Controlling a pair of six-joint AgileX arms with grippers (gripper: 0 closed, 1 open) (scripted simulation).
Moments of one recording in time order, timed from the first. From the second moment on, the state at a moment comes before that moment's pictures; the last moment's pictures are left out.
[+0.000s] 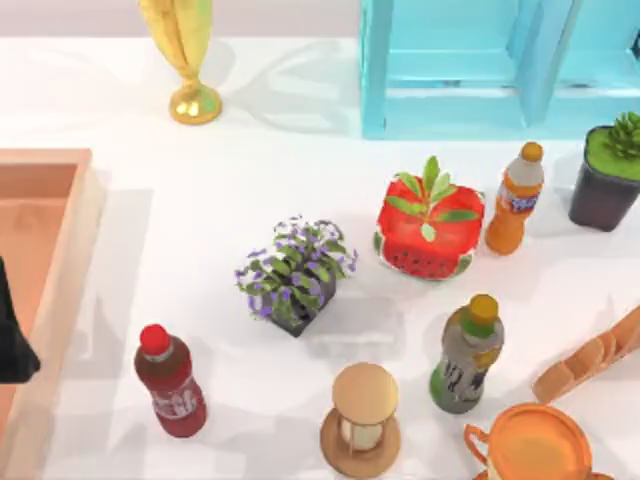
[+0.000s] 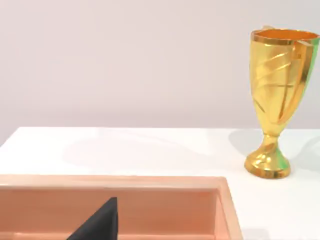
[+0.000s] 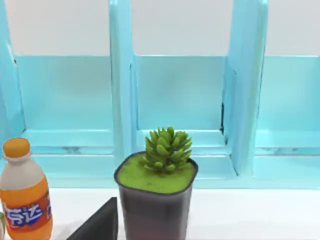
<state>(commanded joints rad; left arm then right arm) 0.00 0.00 0.00 0.00 0.00 0.00 0.00 0.00 0.00 0.00 0.00 0.00</state>
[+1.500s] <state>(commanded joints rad) 0.00 0.00 0.00 0.00 0.00 0.00 -0.32 1.77 1.51 -1.19 0.00 -0.31</state>
